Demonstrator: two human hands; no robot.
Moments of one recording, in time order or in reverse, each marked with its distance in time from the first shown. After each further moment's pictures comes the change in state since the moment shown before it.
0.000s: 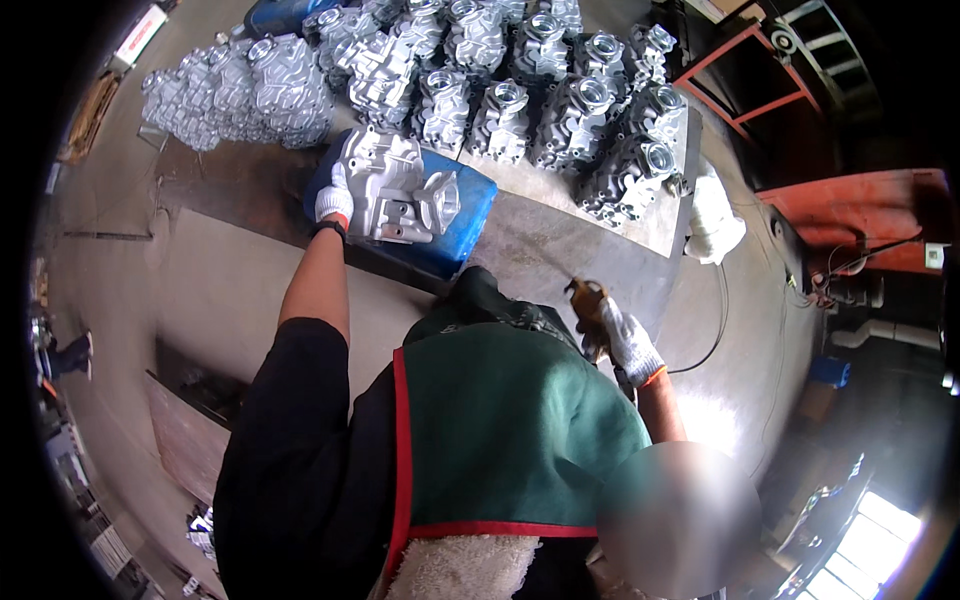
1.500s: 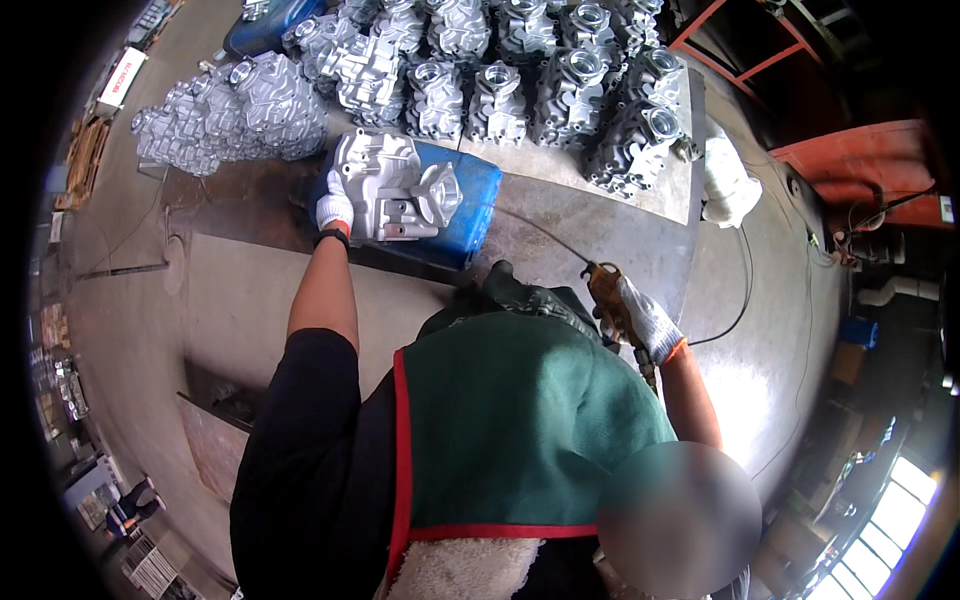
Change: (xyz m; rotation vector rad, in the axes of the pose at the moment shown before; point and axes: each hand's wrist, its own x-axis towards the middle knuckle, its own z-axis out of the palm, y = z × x) left_hand 0.014 -0.010 0.007 0.045 0.037 -0.037; right_hand 0.011 0.022 -0.011 0.363 -0.151 0.146
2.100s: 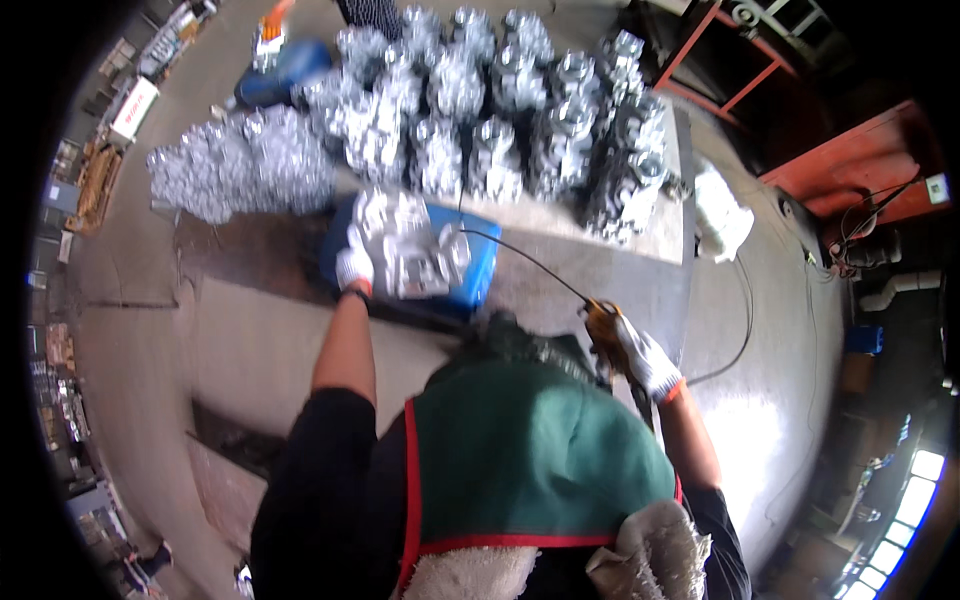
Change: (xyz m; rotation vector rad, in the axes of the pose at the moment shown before) left_hand -0.039 0.022 -0.009 -0.059 0.022 0.080; right_hand -0.016 -0.012 0.020 -0.061 -0.009 -0.329
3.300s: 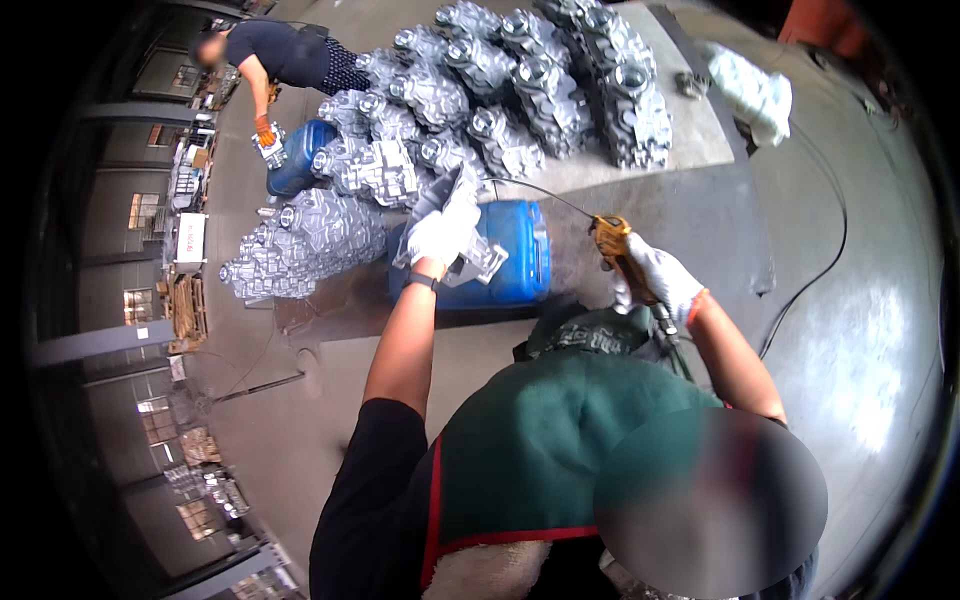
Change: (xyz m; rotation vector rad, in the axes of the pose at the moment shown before) left_hand -0.105 0.144 -0.002 0.753 -0.130 0.915; right_hand 0.029 0.024 -0.010 0.573 -0.090 0.118
